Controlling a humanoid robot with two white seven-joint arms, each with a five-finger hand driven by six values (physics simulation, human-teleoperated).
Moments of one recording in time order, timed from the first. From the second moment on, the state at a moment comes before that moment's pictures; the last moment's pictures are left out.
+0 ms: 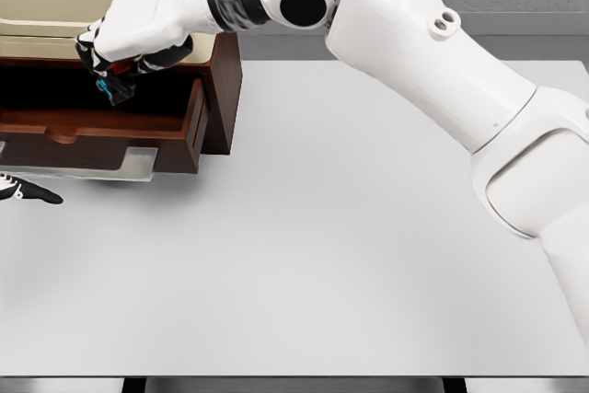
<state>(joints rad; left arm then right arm) -0.65 1.65 -0.96 -1.76 0.50 -0.61 -0.61 -1.40 0.00 1.05 -0.98 0.32 -0.61 0.60</state>
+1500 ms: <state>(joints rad) -0.64 1.50 -0.96 -1.76 0.50 -0.61 -0.61 -0.91 -0.88 0.75 -1.49 0.27 -0.61 0.61</state>
